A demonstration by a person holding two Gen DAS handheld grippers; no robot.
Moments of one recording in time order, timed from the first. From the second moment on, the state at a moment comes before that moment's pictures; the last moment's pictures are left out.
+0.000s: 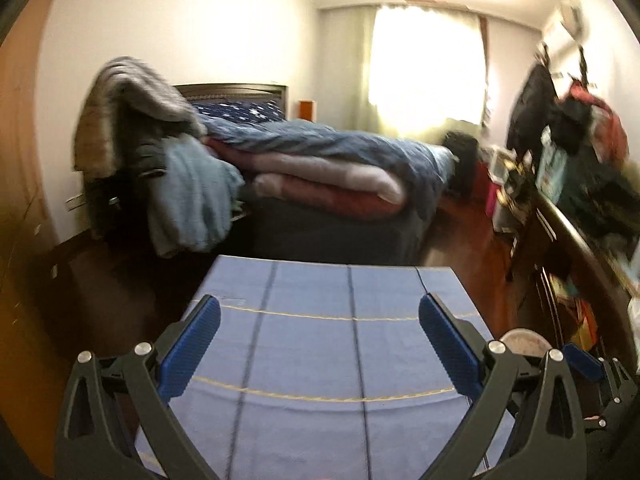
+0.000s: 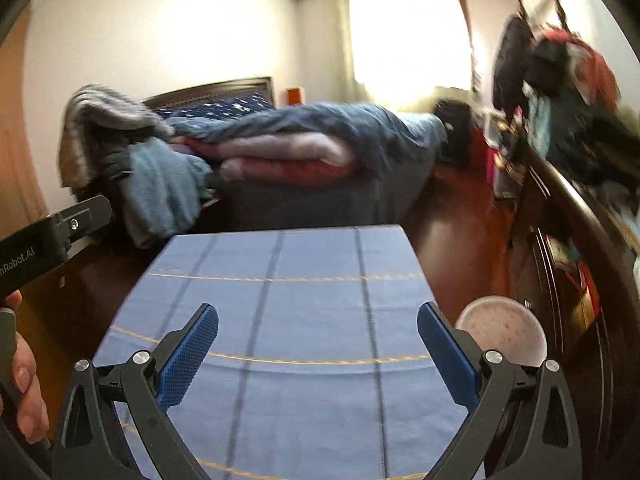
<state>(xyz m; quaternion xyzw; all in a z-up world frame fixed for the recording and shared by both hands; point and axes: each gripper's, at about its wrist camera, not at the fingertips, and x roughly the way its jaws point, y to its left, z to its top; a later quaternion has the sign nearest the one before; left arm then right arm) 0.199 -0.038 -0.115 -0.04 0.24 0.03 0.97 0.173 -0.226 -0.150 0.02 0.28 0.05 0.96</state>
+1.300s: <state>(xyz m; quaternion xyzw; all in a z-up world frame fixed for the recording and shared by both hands) 0.034 0.011 -0.026 -0.06 0.11 0.04 0.99 0.053 -0.172 -0.058 -0.02 0.16 0.08 0.98</state>
